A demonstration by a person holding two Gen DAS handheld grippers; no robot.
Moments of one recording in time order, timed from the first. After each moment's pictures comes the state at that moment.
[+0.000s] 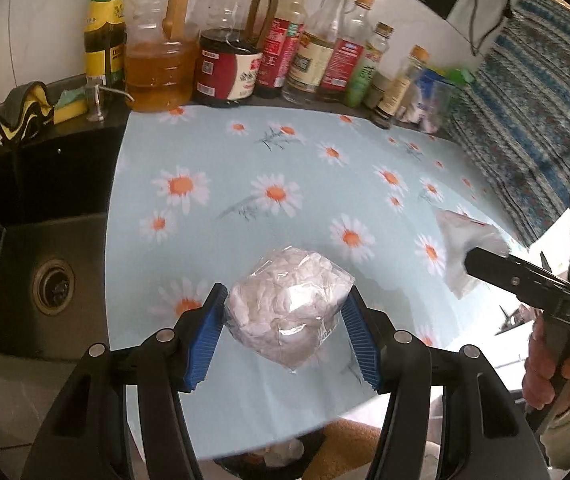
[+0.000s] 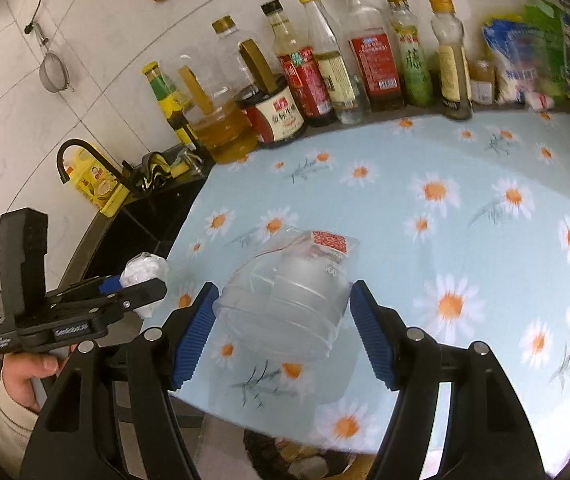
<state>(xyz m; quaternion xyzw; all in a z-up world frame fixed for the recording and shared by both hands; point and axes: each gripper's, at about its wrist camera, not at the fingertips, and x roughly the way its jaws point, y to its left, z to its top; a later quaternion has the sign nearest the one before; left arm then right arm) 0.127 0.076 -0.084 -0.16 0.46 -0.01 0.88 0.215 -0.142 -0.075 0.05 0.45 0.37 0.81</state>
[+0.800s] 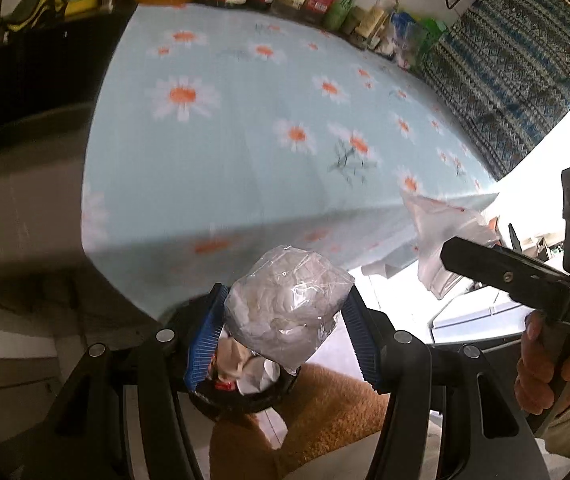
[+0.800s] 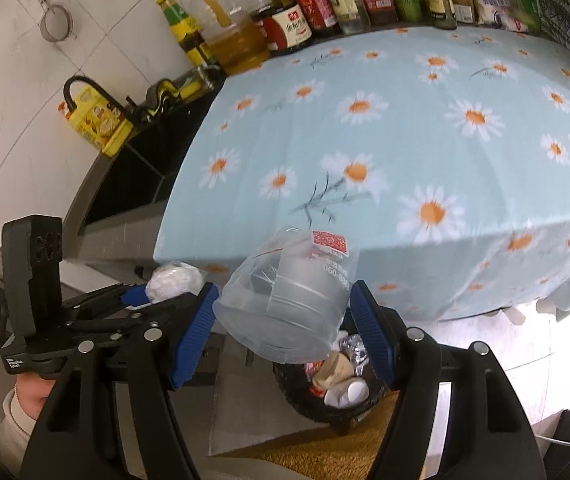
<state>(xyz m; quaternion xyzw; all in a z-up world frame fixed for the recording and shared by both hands) 0.003 0.050 -0.164 -0.21 0.51 -0.06 0.83 0.070 -0.135 -0.125 0.04 0.52 0.34 0.78</state>
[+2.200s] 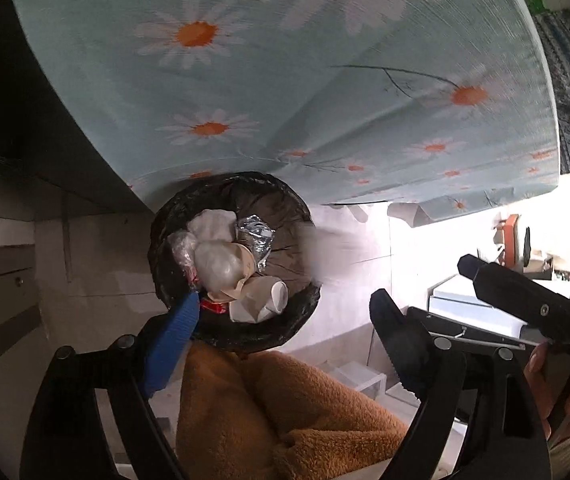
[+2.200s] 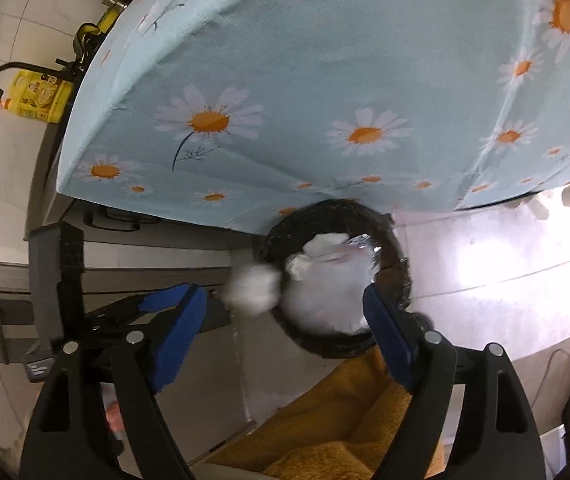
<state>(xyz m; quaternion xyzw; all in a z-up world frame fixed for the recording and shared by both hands) 0.000 0.043 -0.297 -0.29 0.64 -0.02 0.71 0.079 -0.147 -0.260 0.09 0.67 0.30 0.67</state>
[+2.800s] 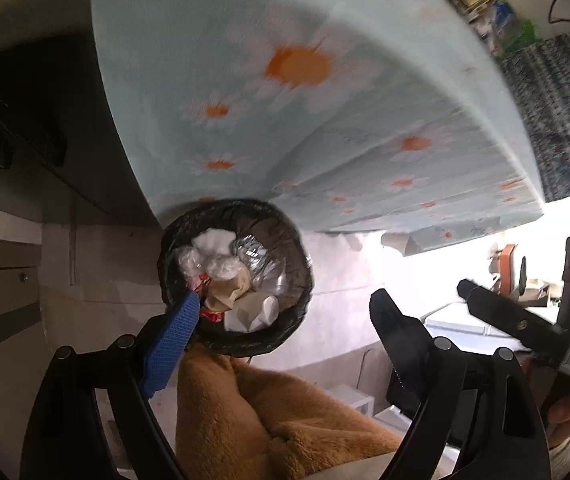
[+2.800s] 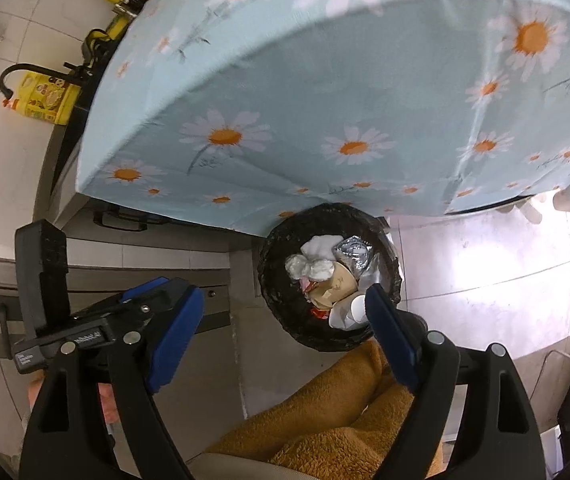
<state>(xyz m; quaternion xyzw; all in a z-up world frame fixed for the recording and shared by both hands) -0.015 0.048 -0.235 -0.31 0.58 0.01 0.75 0.070 -0.168 -0.221 0.07 0.65 0.30 0.70</state>
